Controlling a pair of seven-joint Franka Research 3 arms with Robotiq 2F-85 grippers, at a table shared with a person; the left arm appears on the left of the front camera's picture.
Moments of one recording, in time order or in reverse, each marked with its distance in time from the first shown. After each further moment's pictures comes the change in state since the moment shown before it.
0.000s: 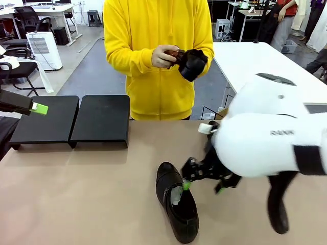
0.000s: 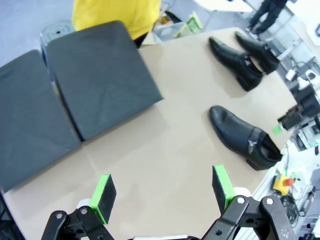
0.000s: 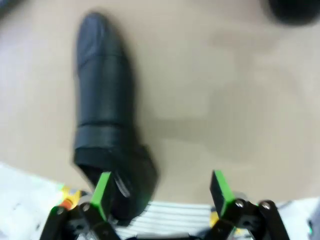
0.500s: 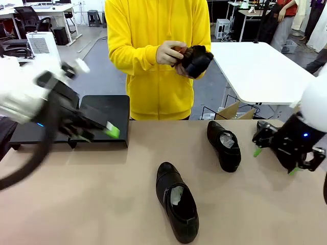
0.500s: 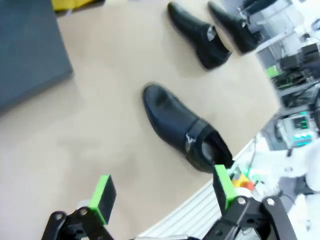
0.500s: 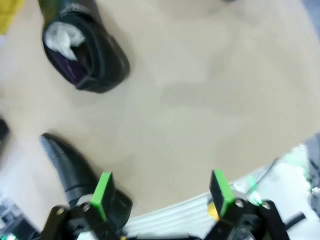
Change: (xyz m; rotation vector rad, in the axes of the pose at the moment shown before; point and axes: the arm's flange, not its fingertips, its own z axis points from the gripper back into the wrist) left arm -0.008 -0.166 -0.106 -0.005 0.210 0.178; right arm 0.042 -0.132 0.096 -0.031 -0.094 -0.507
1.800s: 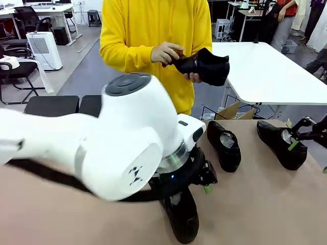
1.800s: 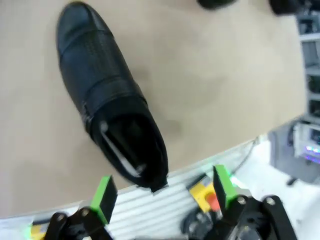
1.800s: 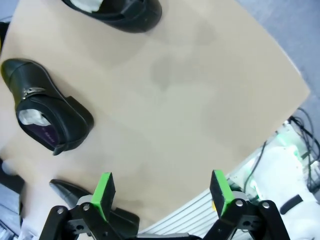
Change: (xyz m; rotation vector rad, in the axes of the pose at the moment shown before) left arm -0.038 -0.174 -0.183 0.222 0.217 0.249; right arm 0.059 -0.059 0.021 -0.045 0.012 -0.282
